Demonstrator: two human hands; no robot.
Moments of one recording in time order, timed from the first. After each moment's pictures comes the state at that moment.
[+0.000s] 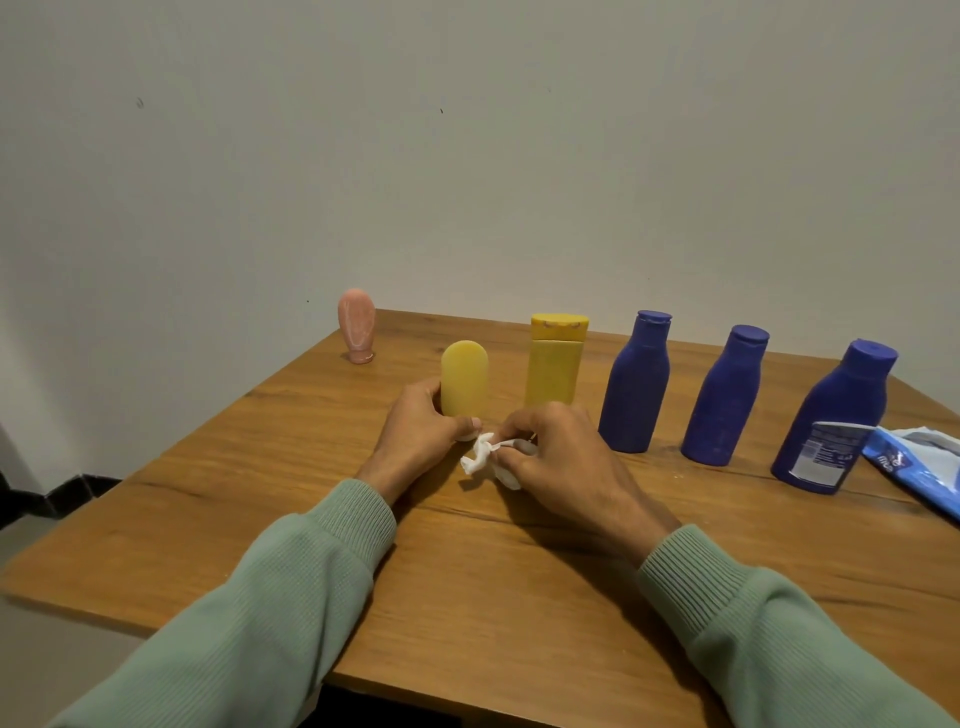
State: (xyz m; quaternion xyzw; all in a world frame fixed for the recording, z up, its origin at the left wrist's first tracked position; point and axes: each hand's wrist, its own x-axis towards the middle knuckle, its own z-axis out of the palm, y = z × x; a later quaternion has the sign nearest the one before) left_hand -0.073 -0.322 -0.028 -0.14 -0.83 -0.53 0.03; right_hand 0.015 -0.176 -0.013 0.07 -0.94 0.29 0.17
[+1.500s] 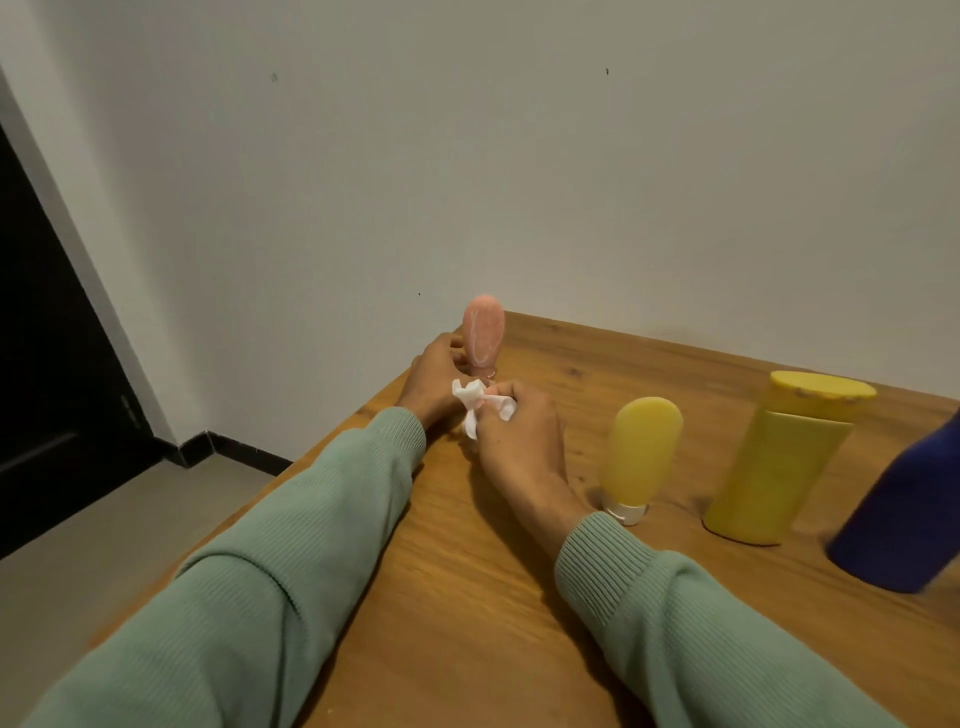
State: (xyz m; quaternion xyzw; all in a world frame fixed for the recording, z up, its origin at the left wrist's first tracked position) left_hand -0.240 -0.416 -0.029 -0.07 -0.86 -0.49 0.10; right_hand -0.133 -0.322 -0.022 -0.04 -0.80 0.57 0.17
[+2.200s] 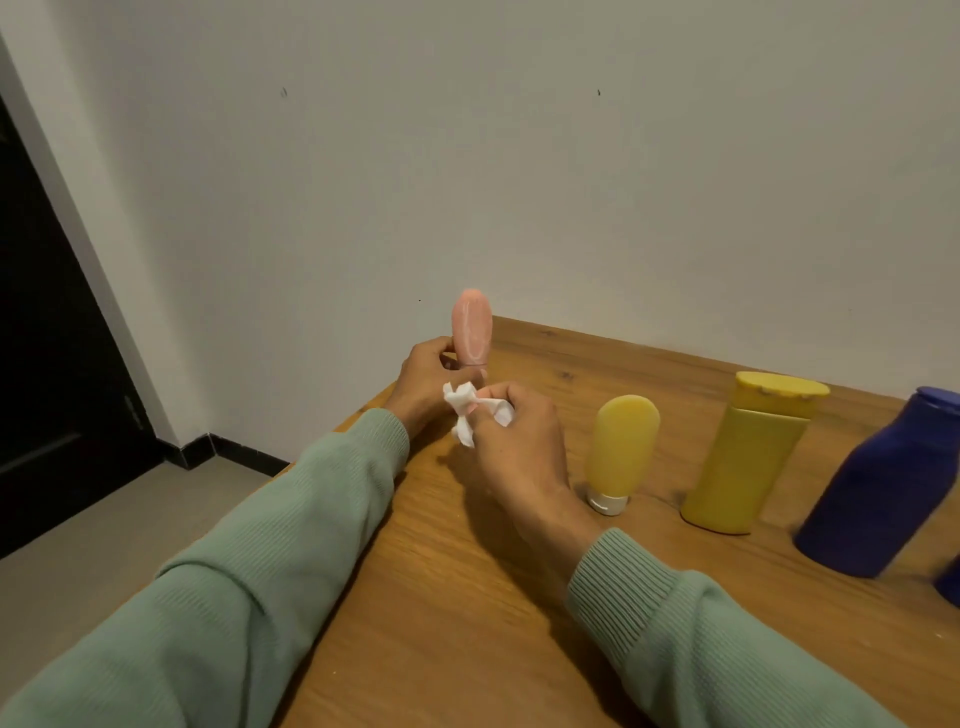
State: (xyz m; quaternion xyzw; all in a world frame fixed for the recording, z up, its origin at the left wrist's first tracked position) left_hand -0.207 -0.419 -0.012 -0.08 -0.81 -0.57 0.08; right_hand -0.095 -0.317 -0.002 -0.01 -0.79 0.59 0.15
